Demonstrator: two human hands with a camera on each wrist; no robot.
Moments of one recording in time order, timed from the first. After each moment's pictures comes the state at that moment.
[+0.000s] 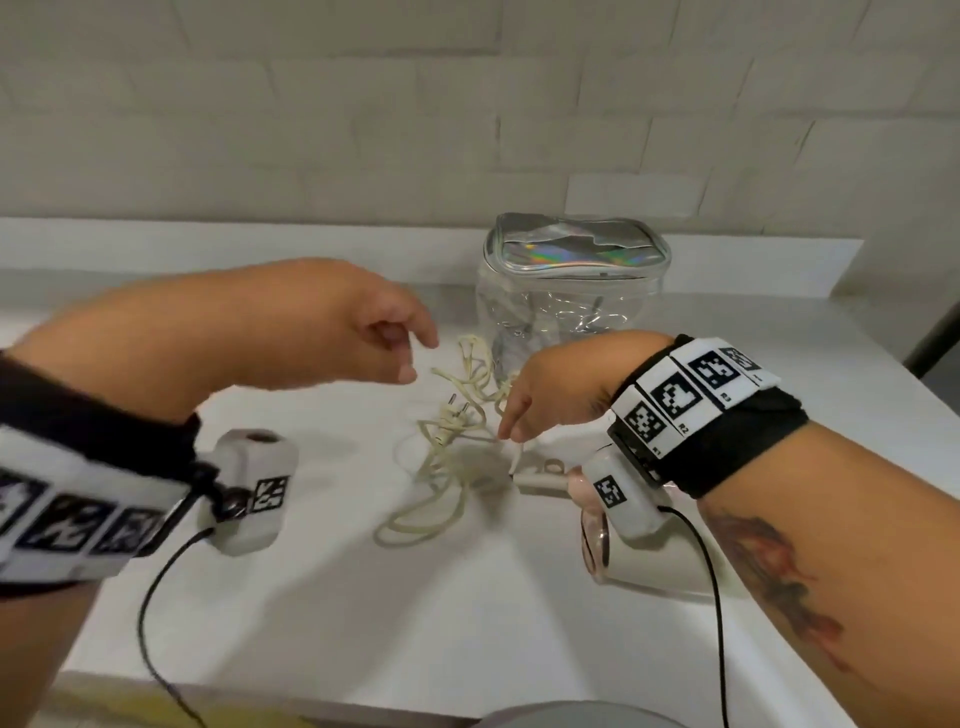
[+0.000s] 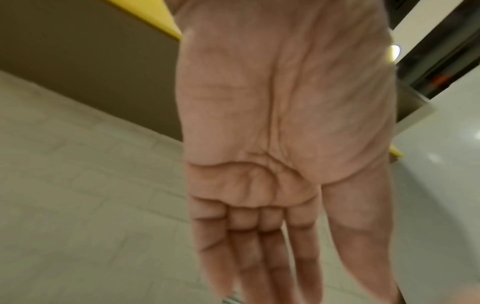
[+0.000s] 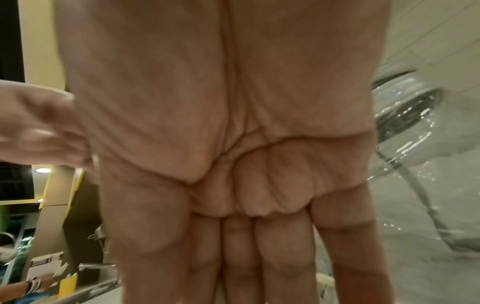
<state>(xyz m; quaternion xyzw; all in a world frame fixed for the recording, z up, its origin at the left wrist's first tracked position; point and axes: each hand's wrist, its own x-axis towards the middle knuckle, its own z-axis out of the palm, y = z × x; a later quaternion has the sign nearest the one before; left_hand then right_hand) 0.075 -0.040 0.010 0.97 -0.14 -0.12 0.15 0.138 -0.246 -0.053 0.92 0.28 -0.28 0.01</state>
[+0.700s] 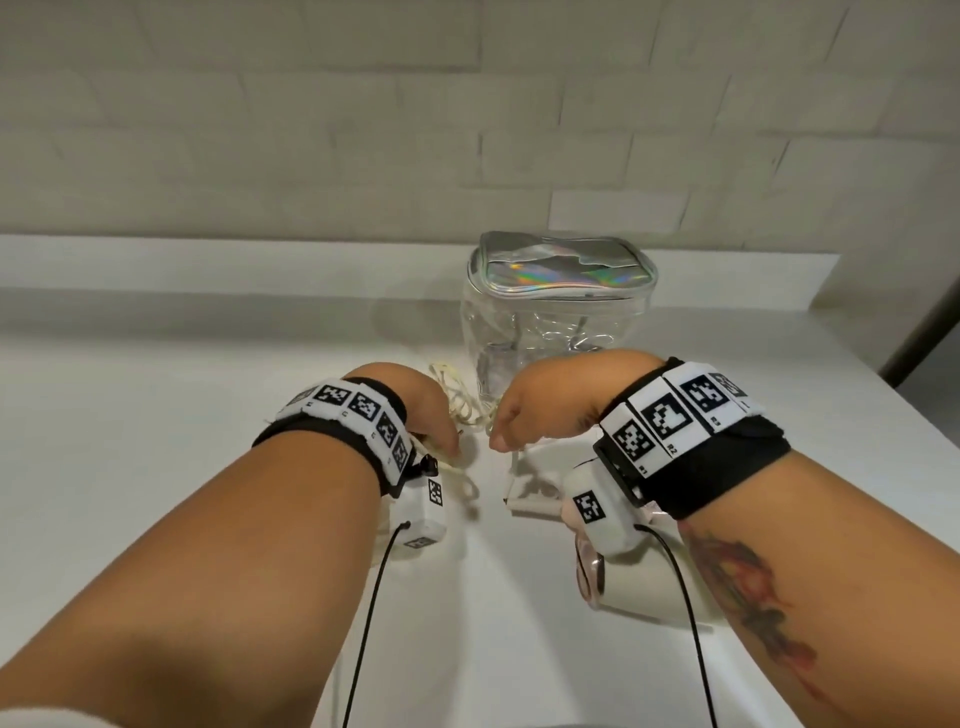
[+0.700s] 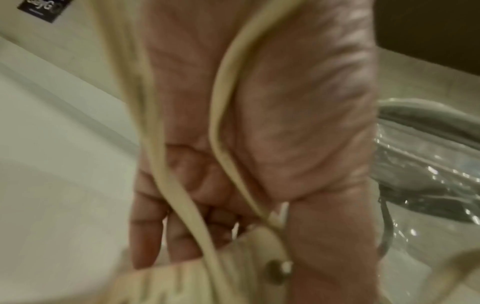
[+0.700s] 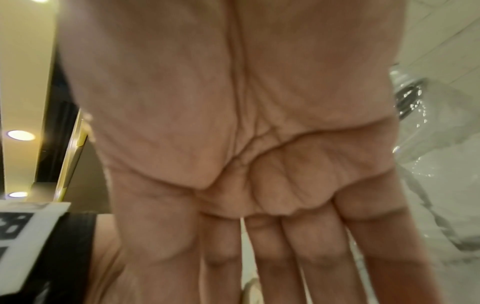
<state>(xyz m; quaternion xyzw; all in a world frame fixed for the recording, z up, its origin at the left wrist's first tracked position) 0.198 -0.085 -0.109 0.94 0.01 -0.33 0.02 0.155 -0.248 -0.057 0.93 0.25 -0.27 -0.02</state>
